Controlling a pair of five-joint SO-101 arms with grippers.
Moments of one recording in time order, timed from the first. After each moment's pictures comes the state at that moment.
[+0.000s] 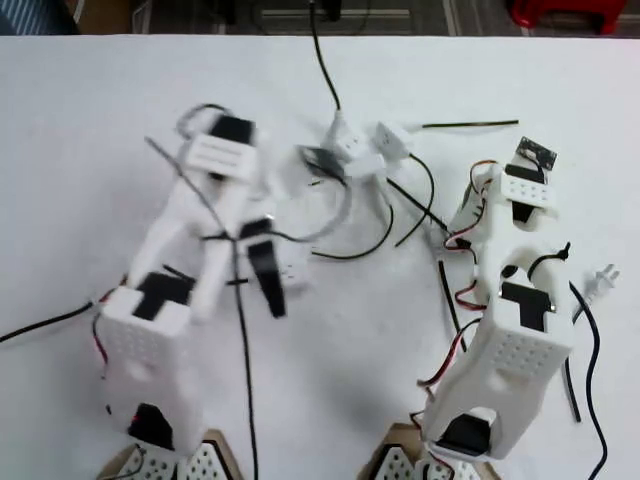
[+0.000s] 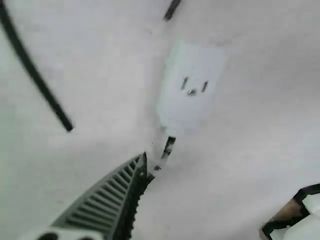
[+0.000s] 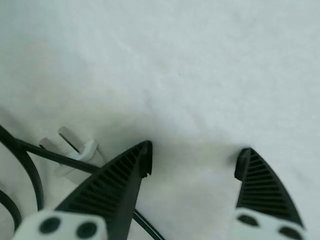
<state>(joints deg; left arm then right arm) 13.5 27.1 -15.0 98.4 -50.2 12.5 25.9 2.6 65.1 -15.3</state>
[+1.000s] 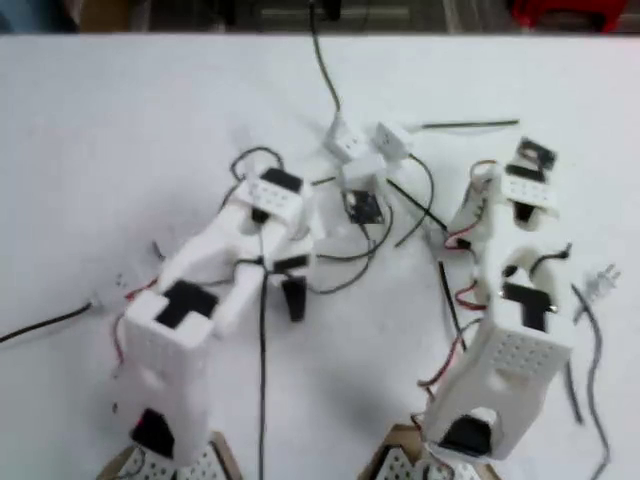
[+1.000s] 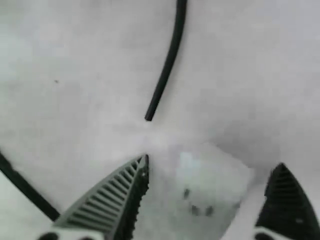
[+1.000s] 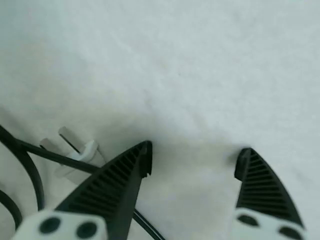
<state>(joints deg) 18.9 32.9 -0.9 73.5 -48.9 12.4 25.9 2.6 65.1 -15.3</state>
